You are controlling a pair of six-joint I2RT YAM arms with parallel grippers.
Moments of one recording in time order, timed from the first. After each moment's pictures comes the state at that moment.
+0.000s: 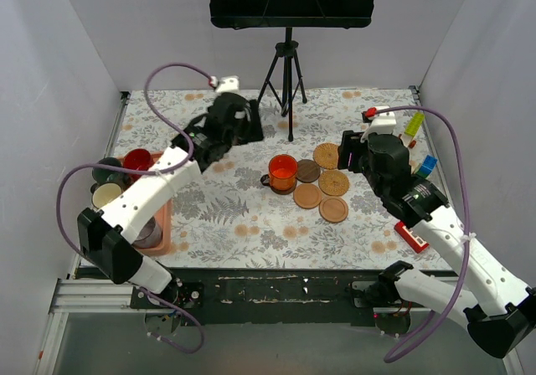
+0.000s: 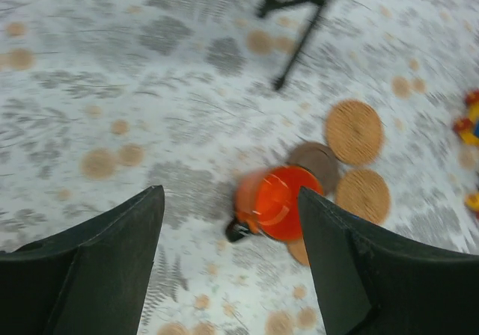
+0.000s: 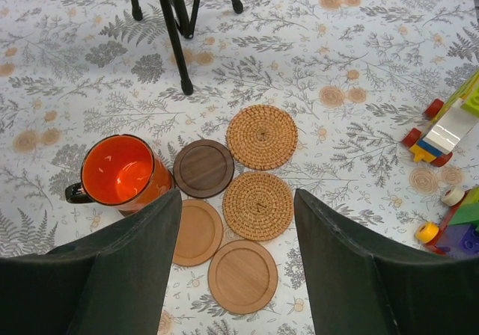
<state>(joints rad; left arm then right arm) -0.73 1.48 1.49 -0.54 -0.37 -0.53 0.62 0.93 1.01 -0.43 0.42 0.22</state>
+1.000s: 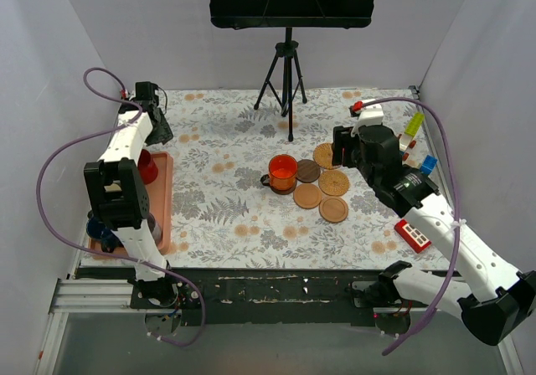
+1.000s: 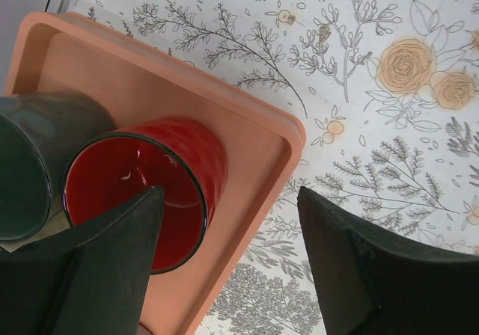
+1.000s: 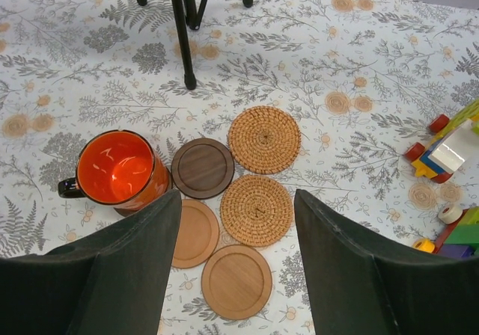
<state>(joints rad) 0.07 1.86 1.61 -0.80 -0.38 -0.37 0.62 1.01 1.06 -0.43 0.37 0.16</state>
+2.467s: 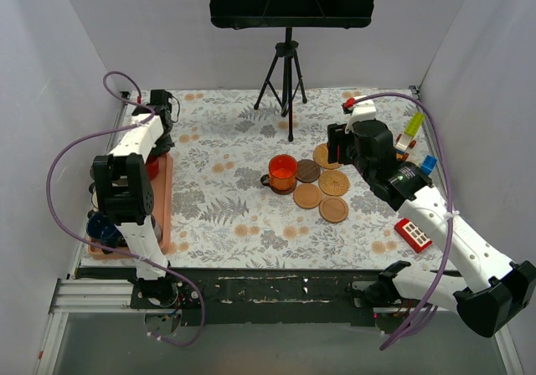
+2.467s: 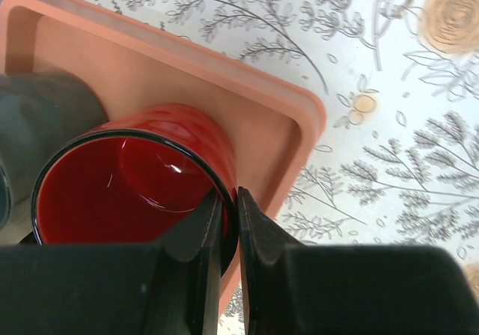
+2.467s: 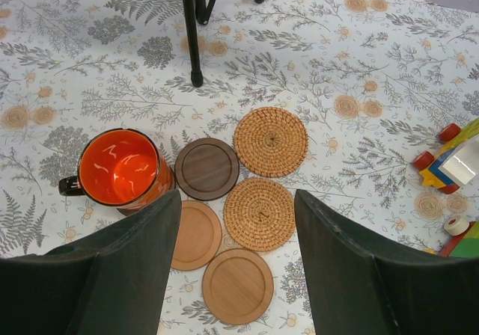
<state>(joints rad) 0.02 1.93 1.57 -0.81 -0.47 -0.30 0.61 1.09 1.10 -0.42 0.33 0.13</state>
